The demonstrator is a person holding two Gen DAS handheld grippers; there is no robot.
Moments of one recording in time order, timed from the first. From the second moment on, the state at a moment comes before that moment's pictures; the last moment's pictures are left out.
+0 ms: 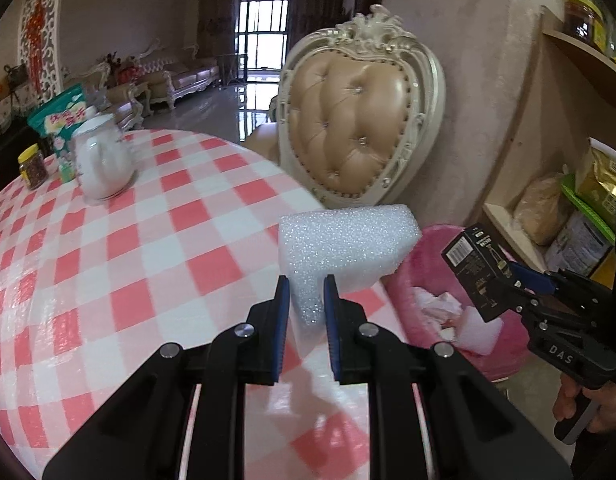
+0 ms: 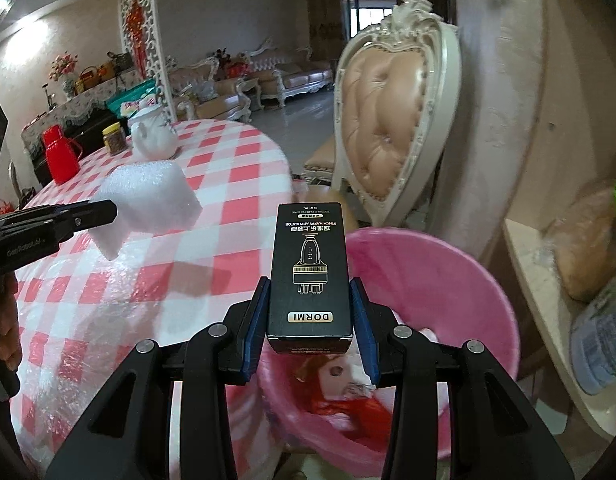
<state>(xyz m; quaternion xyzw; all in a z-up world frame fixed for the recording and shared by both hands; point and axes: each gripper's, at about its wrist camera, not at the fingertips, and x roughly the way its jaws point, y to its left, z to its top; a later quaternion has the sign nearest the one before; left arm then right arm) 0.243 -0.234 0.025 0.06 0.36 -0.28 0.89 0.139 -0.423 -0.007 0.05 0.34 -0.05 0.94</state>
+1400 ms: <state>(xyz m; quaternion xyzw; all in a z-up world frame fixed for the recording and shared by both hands) 0.211 -0.354 0.001 0.07 0.39 -0.32 0.86 0.094 -0.503 -0.005 0.07 0.32 -0.11 0.94</state>
